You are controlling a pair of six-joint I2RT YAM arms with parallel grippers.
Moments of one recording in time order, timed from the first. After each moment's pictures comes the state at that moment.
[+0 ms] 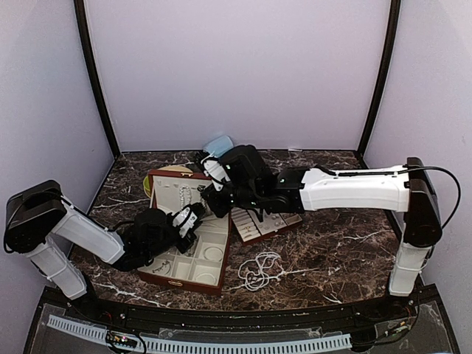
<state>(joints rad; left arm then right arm) -0.87 1.57 0.40 0.83 -0.21 0.32 1.13 1.85 1.50 -0.18 0.18 0.08</state>
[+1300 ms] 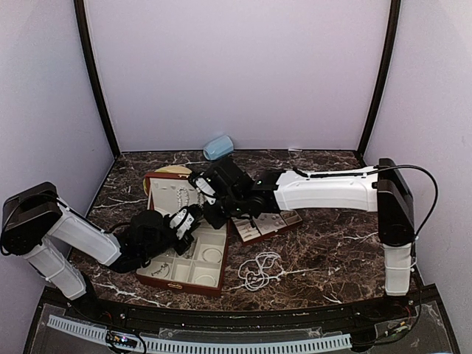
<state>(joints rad) -0.87 1.54 0.36 0.83 -0.20 0.31 1.11 2.03 1.66 -0.41 0.18 0.11</state>
